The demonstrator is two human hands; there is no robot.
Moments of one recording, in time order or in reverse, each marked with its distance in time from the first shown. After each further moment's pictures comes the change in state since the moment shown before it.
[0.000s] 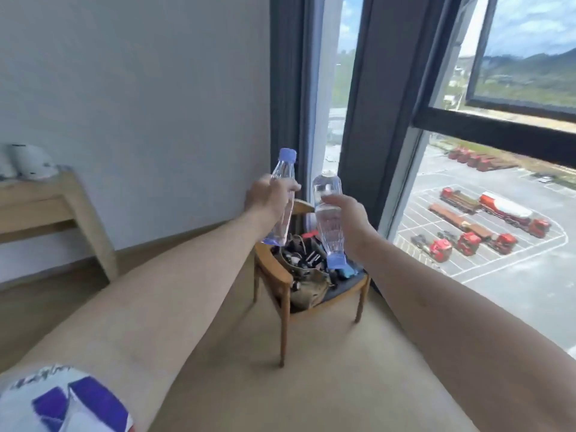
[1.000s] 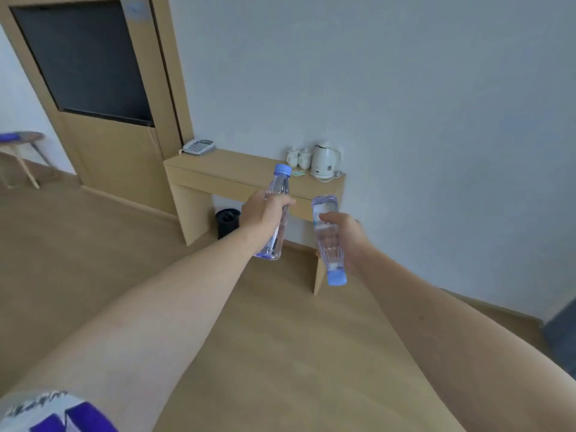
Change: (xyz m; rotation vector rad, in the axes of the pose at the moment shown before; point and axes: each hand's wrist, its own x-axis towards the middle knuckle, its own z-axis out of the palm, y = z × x) left_hand 0.218 -0.133 -0.568 0.043 0.989 -0.269; right_hand 0.161 0.067 0.694 -0.137 -0.931 0.299
